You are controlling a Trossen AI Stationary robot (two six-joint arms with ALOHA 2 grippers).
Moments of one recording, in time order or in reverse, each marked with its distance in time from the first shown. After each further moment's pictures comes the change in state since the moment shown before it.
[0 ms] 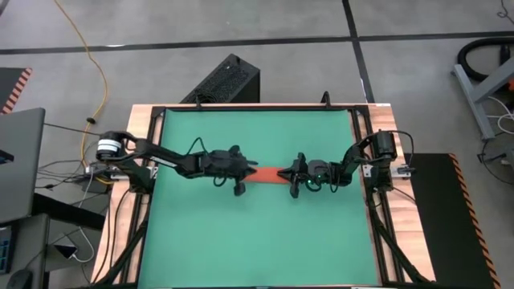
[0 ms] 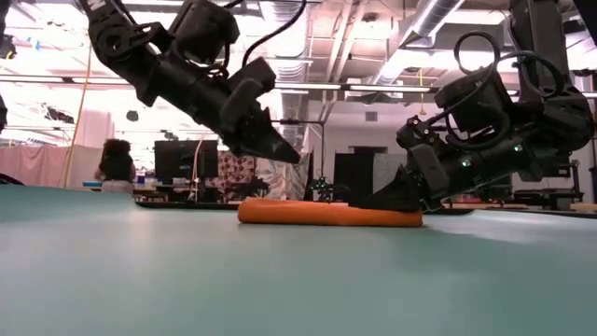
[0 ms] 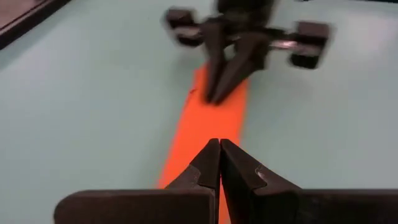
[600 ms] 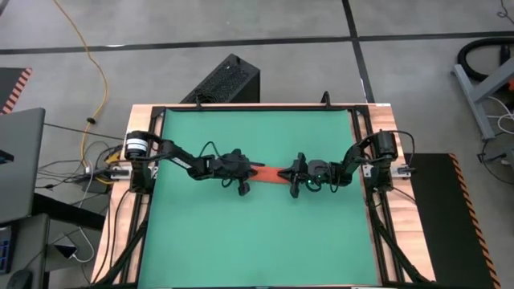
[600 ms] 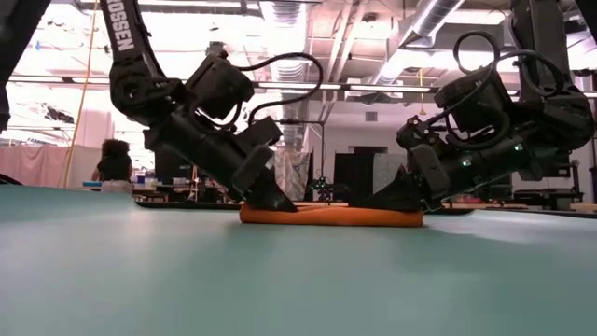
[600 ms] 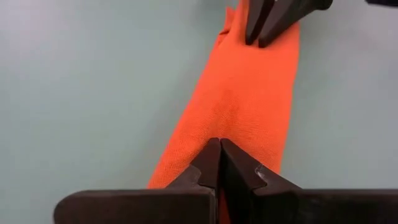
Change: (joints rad) left arm 0.036 0.270 0.002 0.131 0.007 -0.049; right arm 0.000 0.000 0.000 -0.017 -0.003 0.000
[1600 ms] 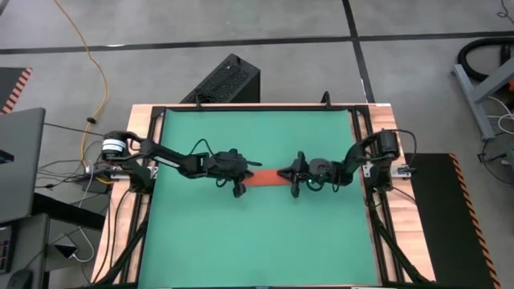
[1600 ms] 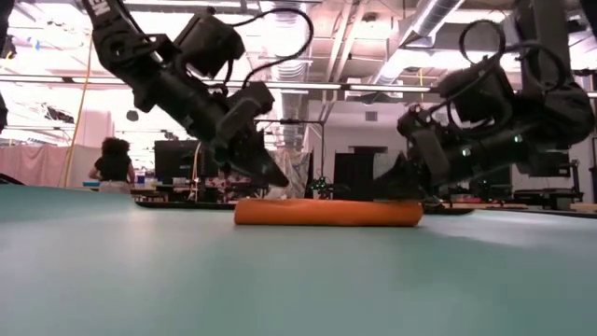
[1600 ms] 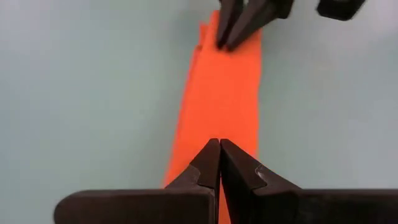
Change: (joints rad) left arm -0.038 -0.211 -0.002 -0.183 0.022 -0.054; right arm -0.012 -0.073 -0.003 0.092 -0.016 -0.023
